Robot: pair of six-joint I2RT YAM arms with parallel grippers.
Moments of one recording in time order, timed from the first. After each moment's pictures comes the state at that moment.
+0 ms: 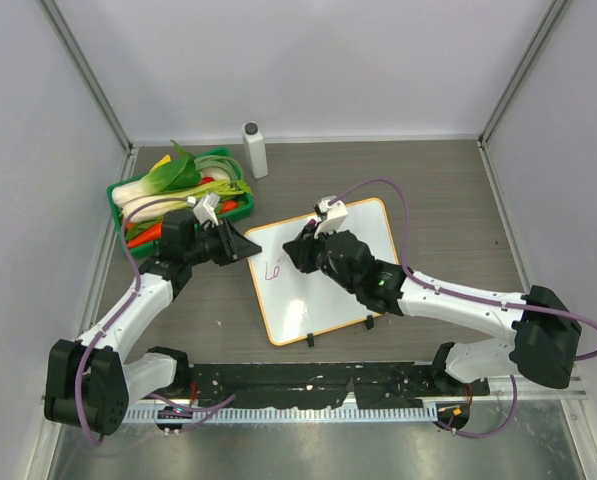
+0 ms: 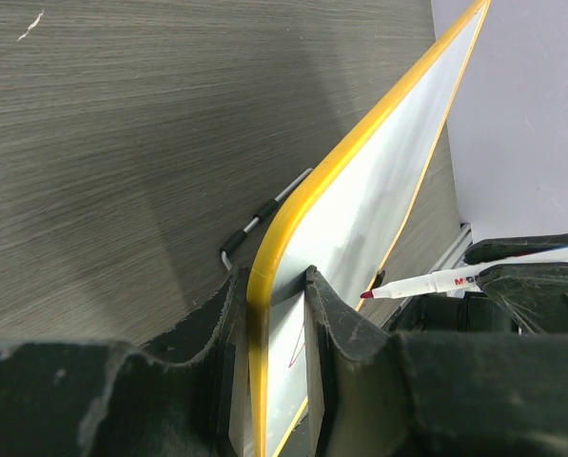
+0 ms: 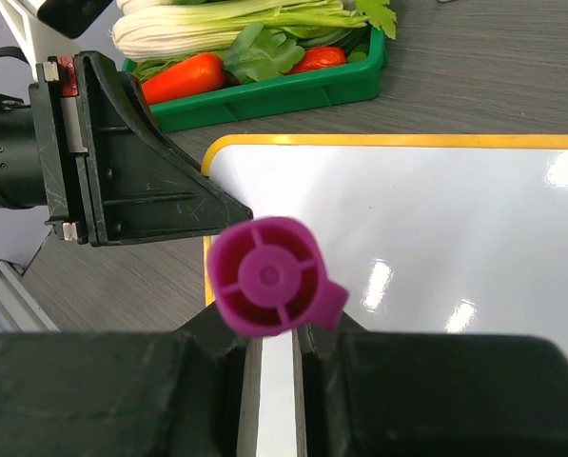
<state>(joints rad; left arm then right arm) -0.22 1.11 0.62 -0.03 0.60 -0.62 1.02 1.30 0.85 0.20 0.32 0.53</state>
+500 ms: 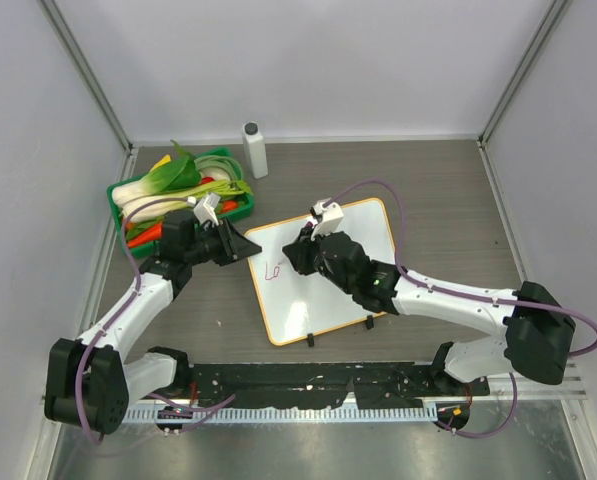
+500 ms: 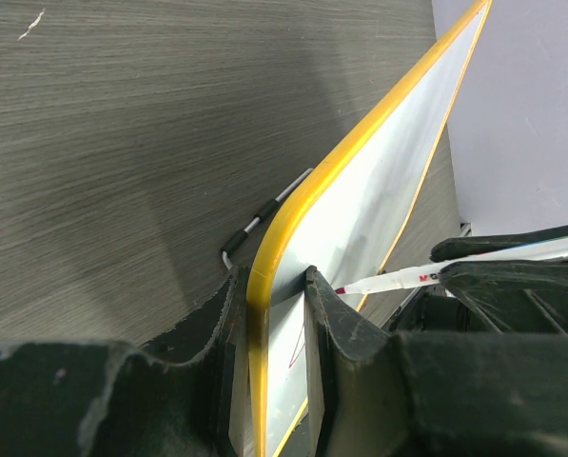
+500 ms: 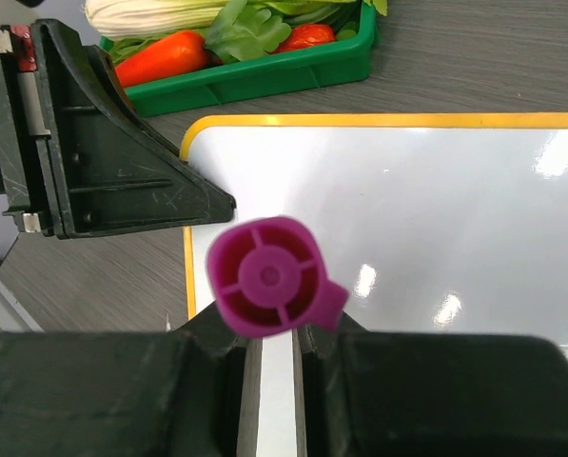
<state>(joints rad) -0.22 1.11 0.62 -0.03 0.60 -0.62 1.02 1.33 0.85 0.19 0.32 0.52</state>
